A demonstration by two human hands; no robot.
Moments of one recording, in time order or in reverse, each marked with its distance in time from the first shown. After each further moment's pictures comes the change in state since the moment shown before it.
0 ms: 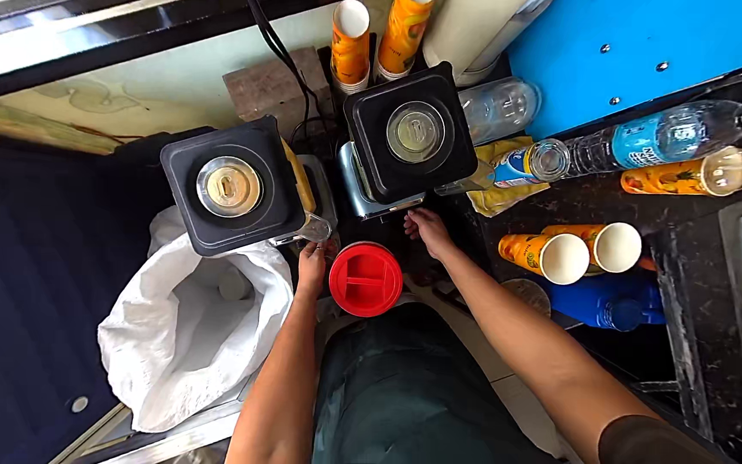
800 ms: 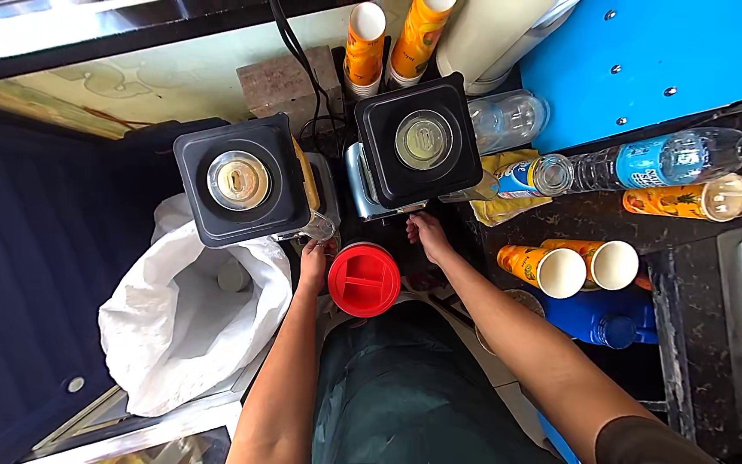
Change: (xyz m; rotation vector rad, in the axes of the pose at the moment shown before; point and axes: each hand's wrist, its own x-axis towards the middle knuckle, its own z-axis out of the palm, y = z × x) left_hand -0.001 -0.001 0.003 -0.161 0.013 -0.032; right_hand 0.004 -0.002 0.003 0.056 -0.020 -0.006
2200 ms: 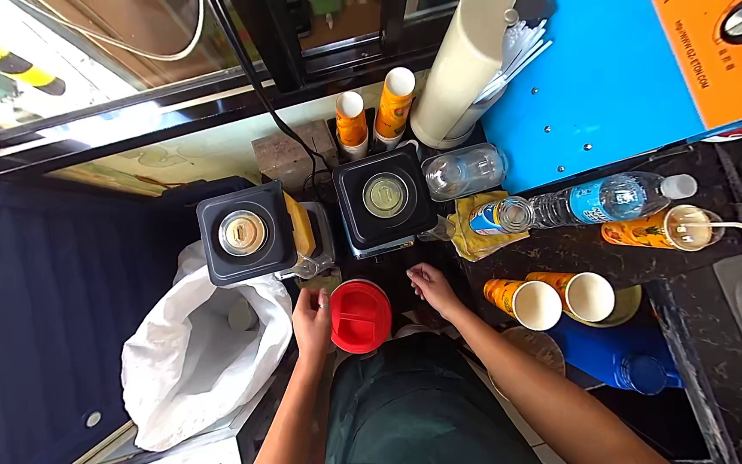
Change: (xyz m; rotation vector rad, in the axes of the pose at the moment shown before) left_hand -0.110 0.067 0.035 0.601 0.243 0.527; right_hand -0.057 -0.007 -0.038 -0.152 -0.126 -0.094
